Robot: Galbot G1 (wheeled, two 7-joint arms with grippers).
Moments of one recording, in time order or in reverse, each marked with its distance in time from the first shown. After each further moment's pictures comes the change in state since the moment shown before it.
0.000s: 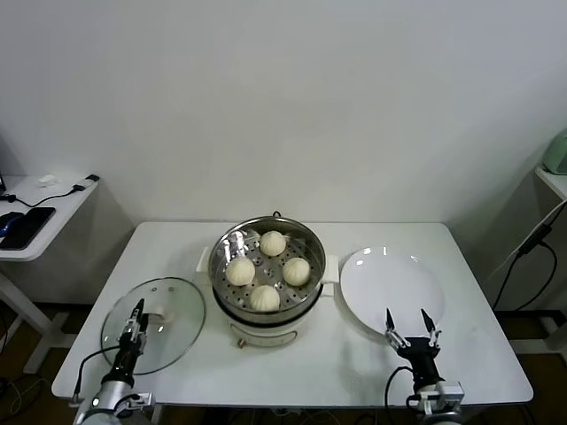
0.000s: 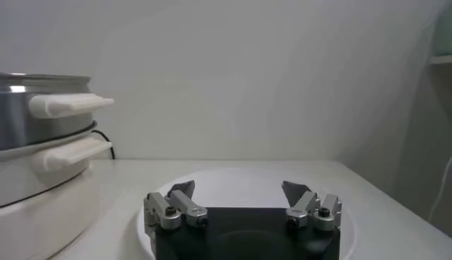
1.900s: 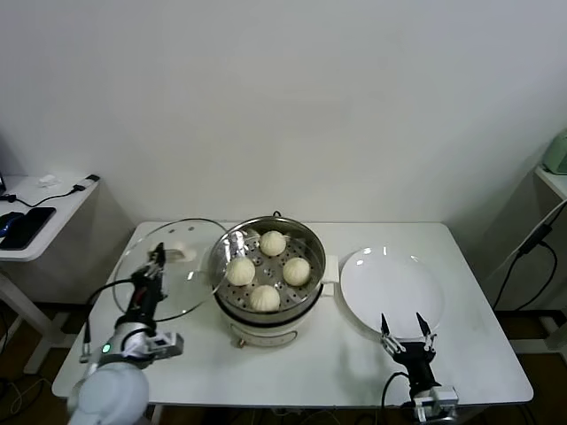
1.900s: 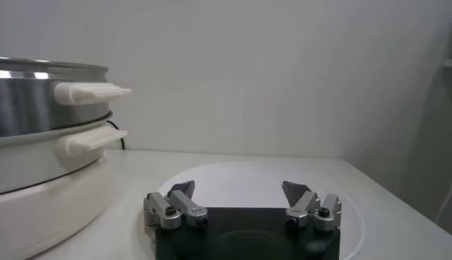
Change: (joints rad) left arm 0.020 0.109 0.197 -0.743 -0.247 0.454 0.563; right arm -0.022 0.001 -0.012 0.008 -0.048 -0.005 0.000
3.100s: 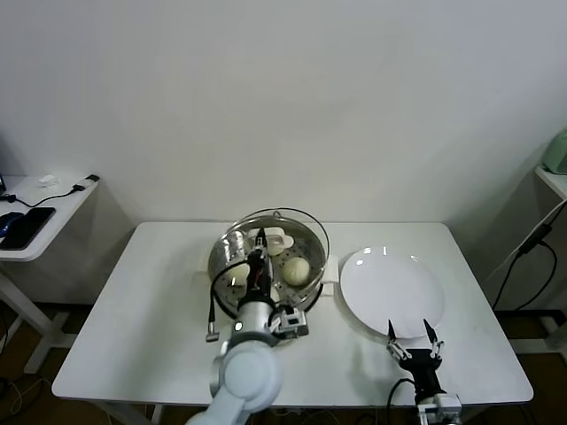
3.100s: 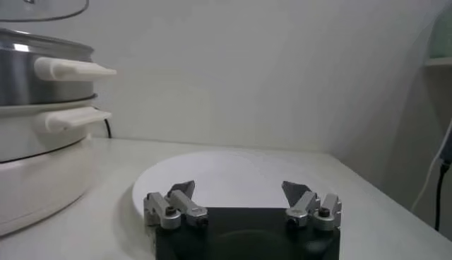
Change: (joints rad) left arm -0.290 -0.313 0.501 0.116 0.436 0.288 0.189; right arm -0.007 0.007 0.014 -0.046 -0.027 0.040 0.021
